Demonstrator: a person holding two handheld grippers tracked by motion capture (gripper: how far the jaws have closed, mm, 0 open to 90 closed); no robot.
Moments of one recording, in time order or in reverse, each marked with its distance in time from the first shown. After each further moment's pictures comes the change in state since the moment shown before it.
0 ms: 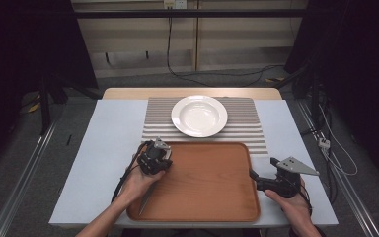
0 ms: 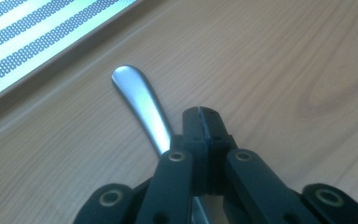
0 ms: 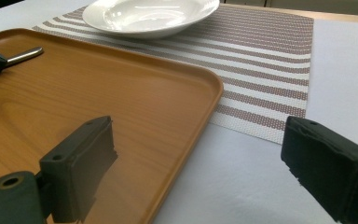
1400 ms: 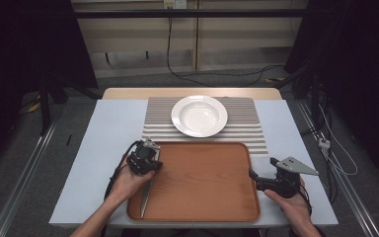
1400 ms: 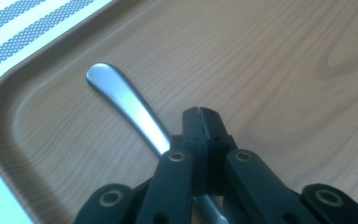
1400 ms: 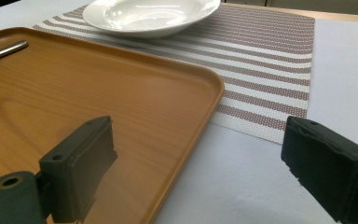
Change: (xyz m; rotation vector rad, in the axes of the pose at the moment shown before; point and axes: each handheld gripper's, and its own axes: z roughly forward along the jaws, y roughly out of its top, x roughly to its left) left arm 0.019 -0.014 -0.017 0.049 -0.017 -0.005; right arm 0.001 0.000 0.001 0.003 0.001 -0.003
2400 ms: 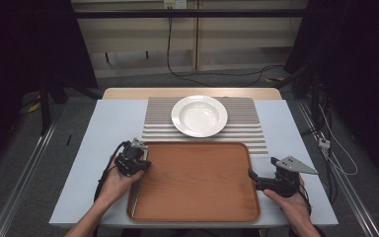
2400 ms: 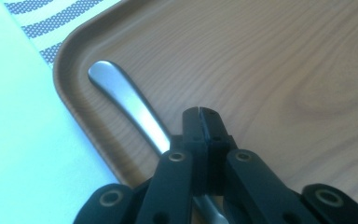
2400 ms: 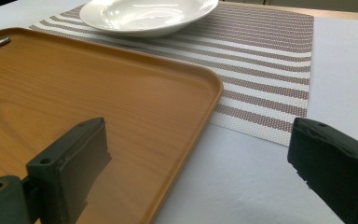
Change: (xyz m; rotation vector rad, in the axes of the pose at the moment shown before) left arm 0.019 -0.020 -0.015 -0.001 0.065 -0.051; right arm 0.000 0.000 0.002 0.003 -0.005 0.006
